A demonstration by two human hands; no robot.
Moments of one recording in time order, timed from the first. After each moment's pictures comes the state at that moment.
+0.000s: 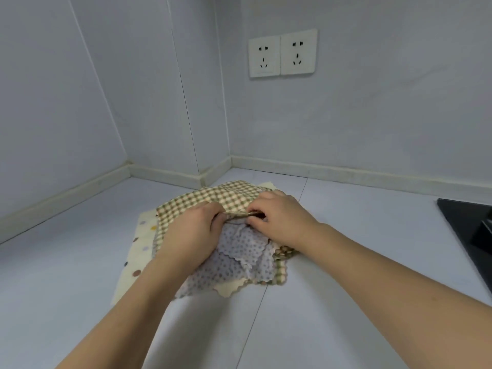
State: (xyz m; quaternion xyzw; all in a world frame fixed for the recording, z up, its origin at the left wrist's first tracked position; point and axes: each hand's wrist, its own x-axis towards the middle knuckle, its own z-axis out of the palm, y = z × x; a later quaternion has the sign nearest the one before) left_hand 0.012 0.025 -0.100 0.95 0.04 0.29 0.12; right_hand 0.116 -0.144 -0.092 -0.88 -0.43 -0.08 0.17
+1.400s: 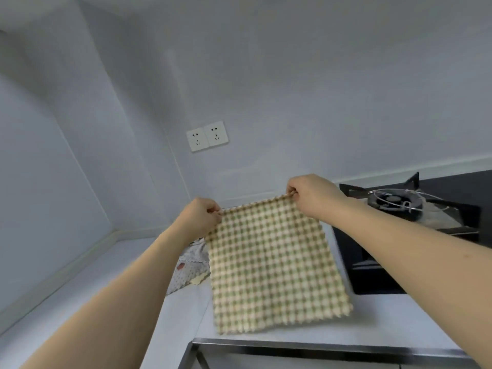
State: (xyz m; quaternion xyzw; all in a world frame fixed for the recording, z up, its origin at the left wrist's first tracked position) left_hand -0.074 -0.119 0.048 0.97 0.01 0.13 0.22; right_hand -0.042 -0.381 0.034 -0.95 -0.18 -0.19 0.20
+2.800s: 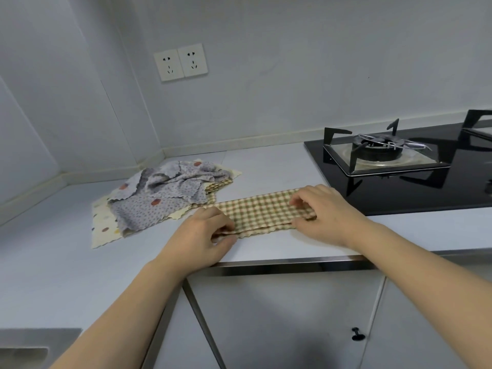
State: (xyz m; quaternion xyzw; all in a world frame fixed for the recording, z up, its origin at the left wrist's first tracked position) left_hand -0.134 -0.087 -0.129 0.93 -0.28 0.19 0.15; right_hand -0.110 -0.380 -0.130 -0.95 -0.23 -0.13 0.19
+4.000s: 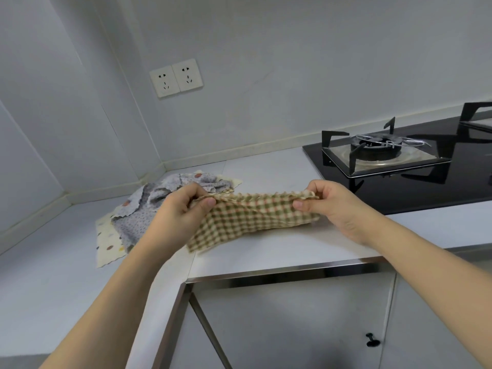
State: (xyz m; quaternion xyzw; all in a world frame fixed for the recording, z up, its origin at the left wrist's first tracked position) left_hand -0.137 -0.087 -0.066 0.89 -0.15 0.18 0.40; right_hand -0.116 -0.373 -0.112 -0.69 -0.14 0.01 0.71
